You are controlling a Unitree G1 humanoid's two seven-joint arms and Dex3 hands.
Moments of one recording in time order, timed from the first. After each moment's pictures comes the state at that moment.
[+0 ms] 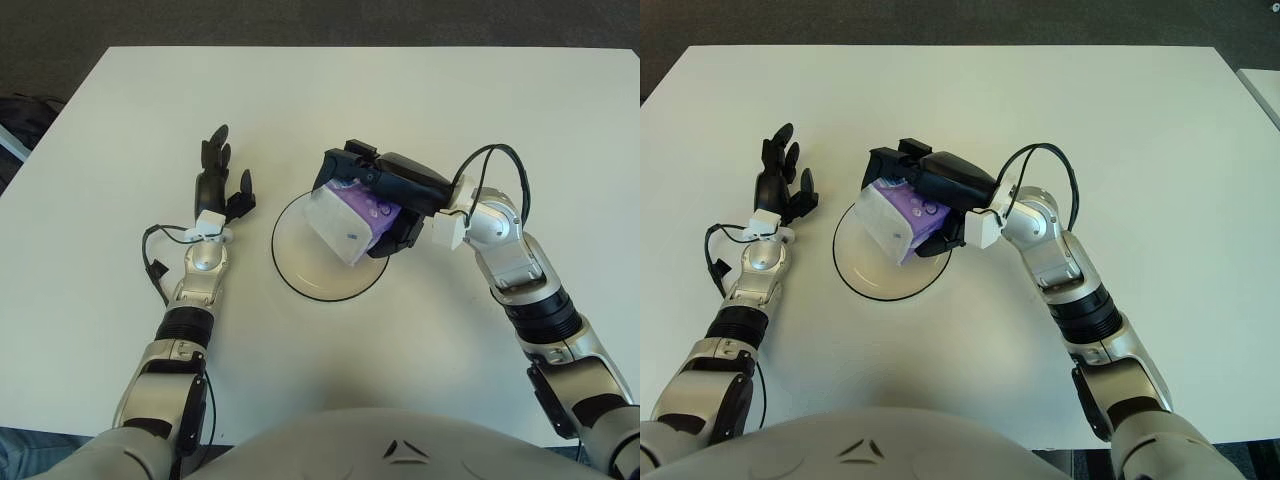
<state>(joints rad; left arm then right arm) -0.31 0.20 0.03 0.60 0.10 -0.60 0.22 -0.45 -0.36 0.31 -0.26 -0.24 -0.23 0.58</state>
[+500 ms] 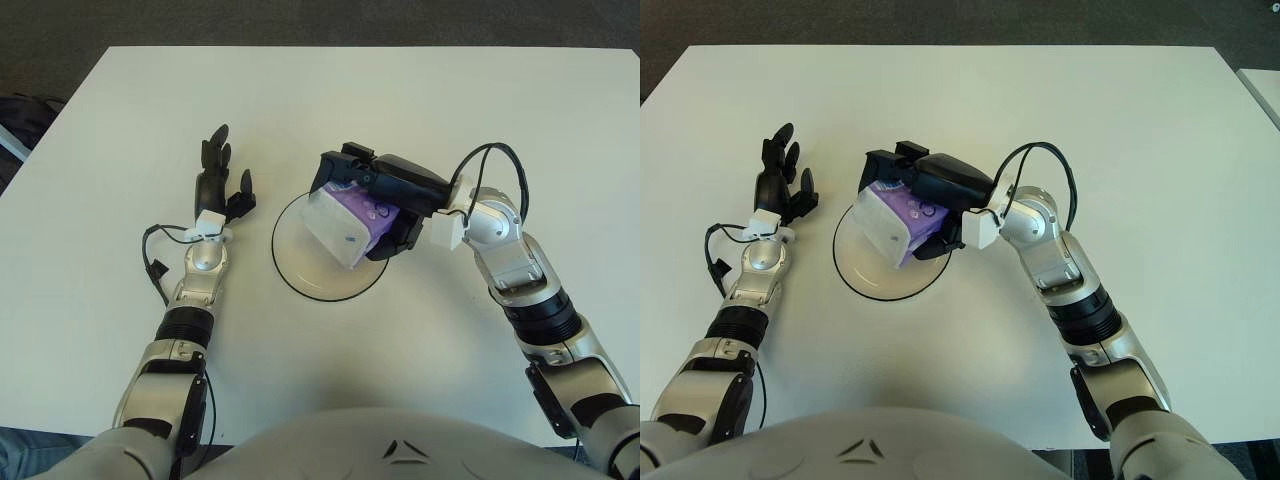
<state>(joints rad) -0.30 0.20 0.03 0.59 0.09 -0.59 0.22 -0.45 -0.36 0.32 -0.29 -0.24 -0.19 0.62</state>
